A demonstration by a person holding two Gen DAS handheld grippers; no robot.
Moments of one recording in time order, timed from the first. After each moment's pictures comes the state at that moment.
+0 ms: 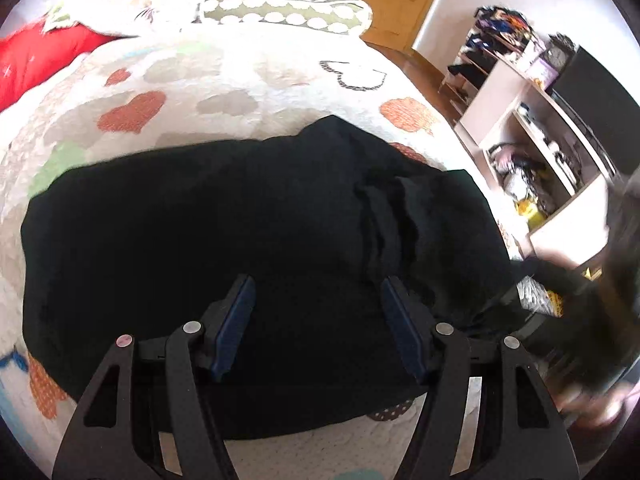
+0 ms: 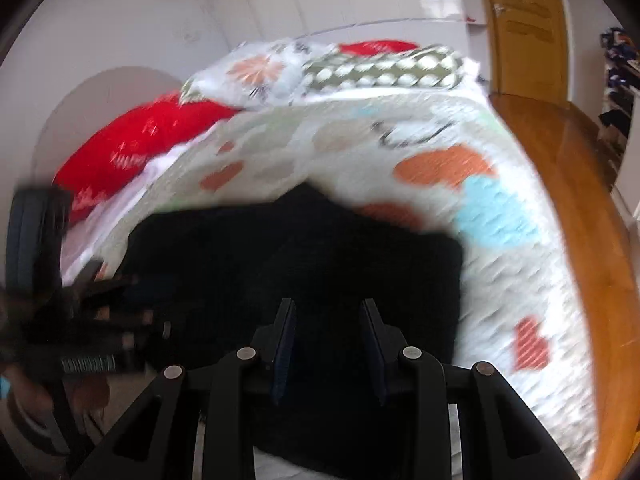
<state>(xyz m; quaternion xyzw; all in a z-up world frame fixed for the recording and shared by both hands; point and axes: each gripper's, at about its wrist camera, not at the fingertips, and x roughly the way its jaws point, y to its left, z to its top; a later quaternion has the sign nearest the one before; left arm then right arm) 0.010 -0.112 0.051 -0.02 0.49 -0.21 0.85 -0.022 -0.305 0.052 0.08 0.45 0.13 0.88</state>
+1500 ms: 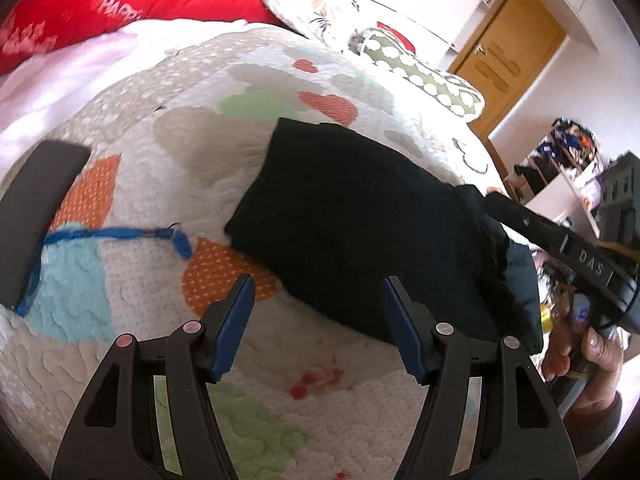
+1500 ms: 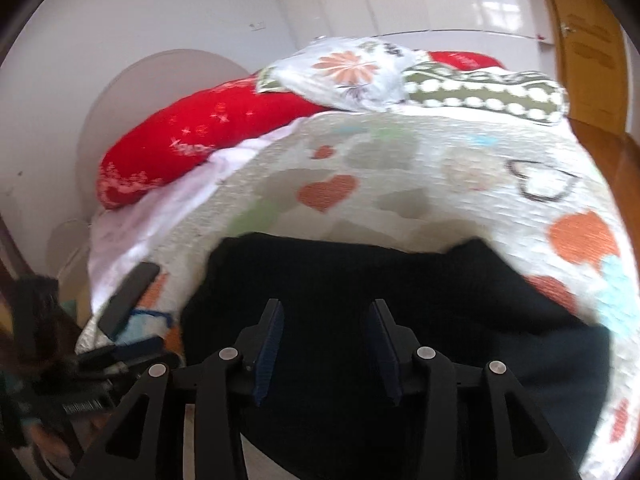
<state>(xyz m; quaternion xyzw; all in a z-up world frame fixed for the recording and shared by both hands) -0.051 0.050 0.056 -0.18 0.45 -0.07 0.87 0.042 -0.190 0.086 0.08 0.42 0.24 0.87</state>
